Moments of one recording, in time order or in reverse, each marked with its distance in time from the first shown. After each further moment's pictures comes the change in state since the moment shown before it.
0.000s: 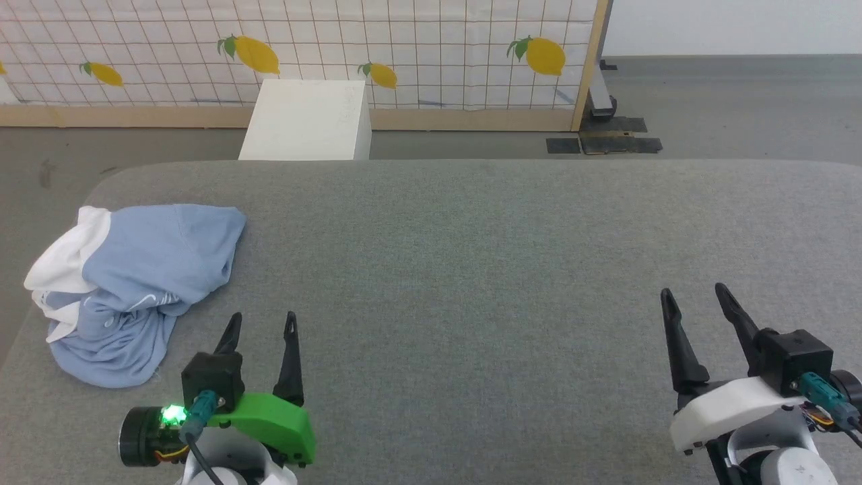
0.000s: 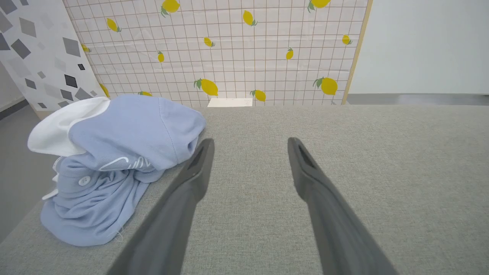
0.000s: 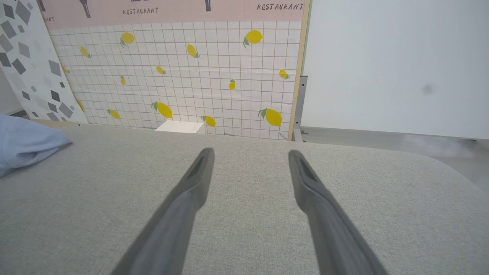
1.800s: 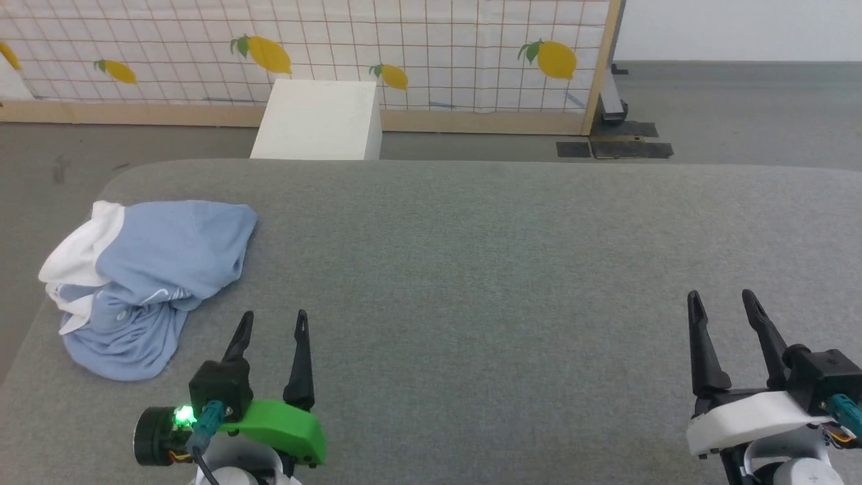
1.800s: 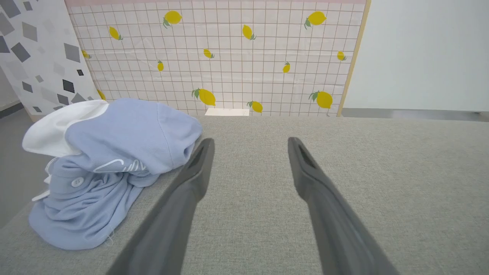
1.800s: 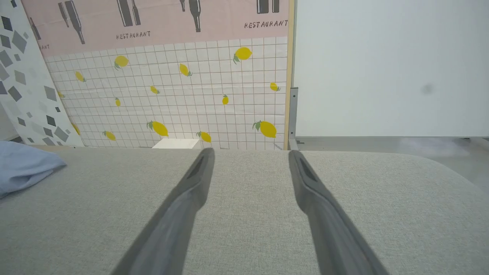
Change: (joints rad) left arm -0.016 0.000 -0.032 0.066 -0.039 0.001 -0.110; right arm 0.015 0.000 -0.046 0.039 0.043 0.000 -0.113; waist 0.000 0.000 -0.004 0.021
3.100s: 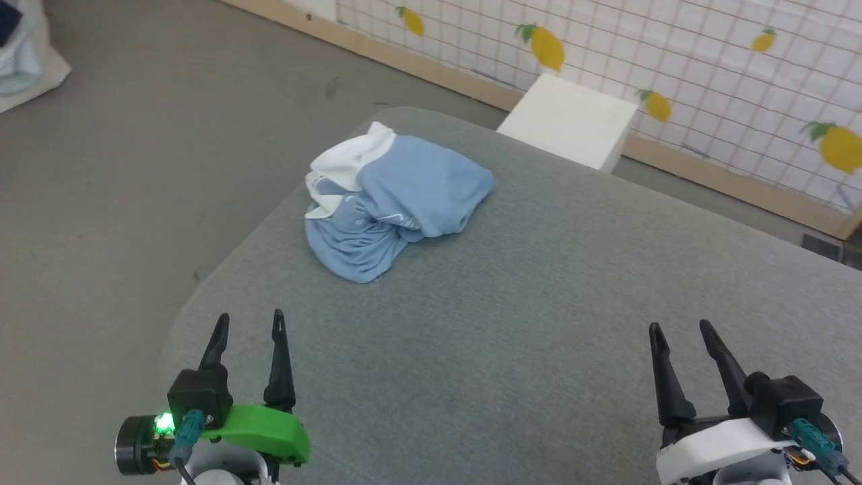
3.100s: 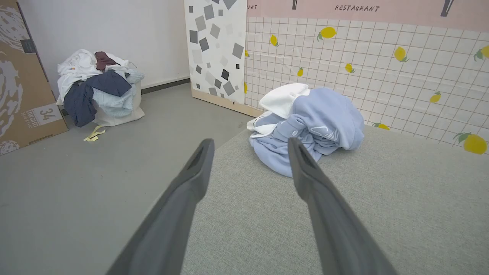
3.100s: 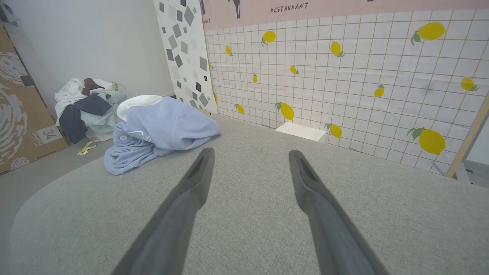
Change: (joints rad) left arm -0.005 0.010 0.034 0.035 -0.014 0.016 -0.070; right arm 0.024 0.001 0.081 0.098 0.044 0.000 -0.072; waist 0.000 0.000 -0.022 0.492
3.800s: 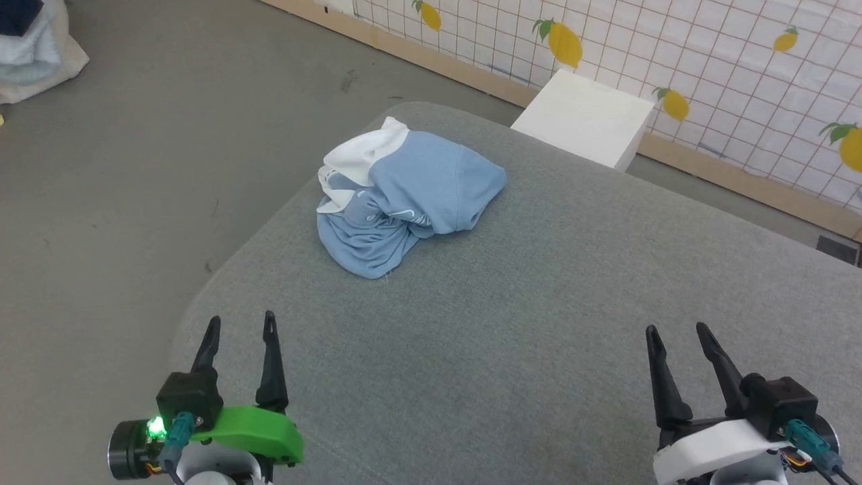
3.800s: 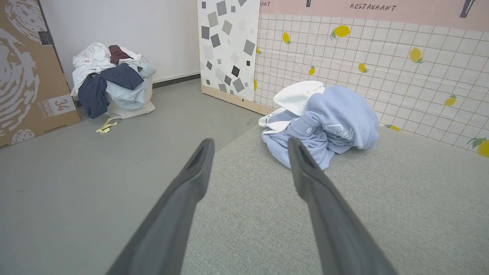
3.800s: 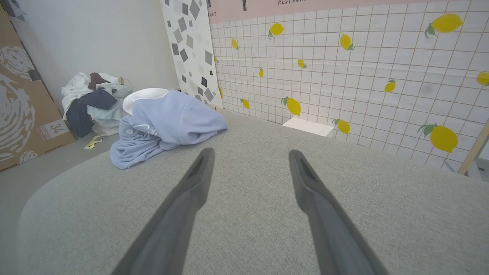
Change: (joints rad) left arm 0.007 0.000 0.019 -0.003 -0.016 0.000 0.000; right arm 0.000 0.000 0.010 0.010 0.000 0.000 0.000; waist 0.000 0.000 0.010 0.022
